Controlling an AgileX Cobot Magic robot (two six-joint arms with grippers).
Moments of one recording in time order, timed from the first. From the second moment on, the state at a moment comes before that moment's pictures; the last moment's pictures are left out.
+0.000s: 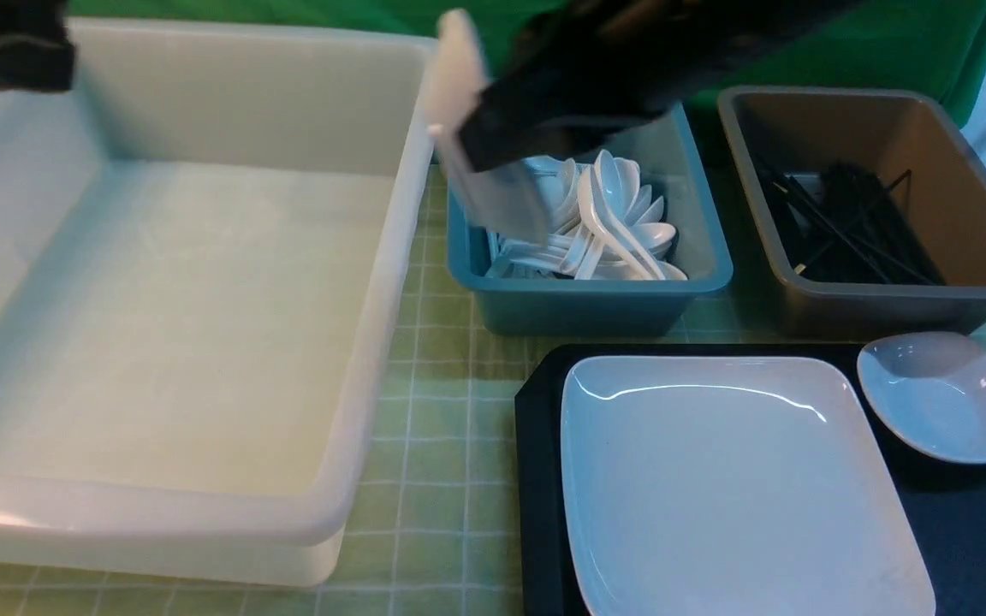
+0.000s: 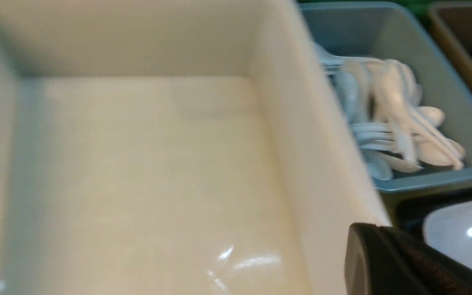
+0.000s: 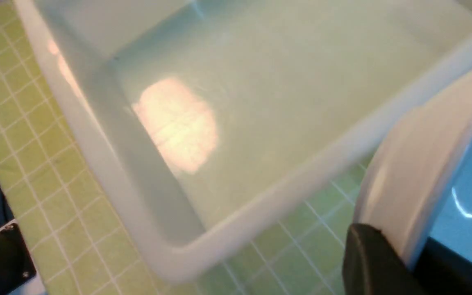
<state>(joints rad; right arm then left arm) 0.71 1.76 -1.92 0.41 1.05 -0.24 0.03 1.10 -1.29 -0.27 0.88 0.16</state>
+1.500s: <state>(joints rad) 0.59 1.78 -1.94 -0.08 1.20 -0.10 -0.15 1.03 -1.07 -0.43 0.92 0.27</state>
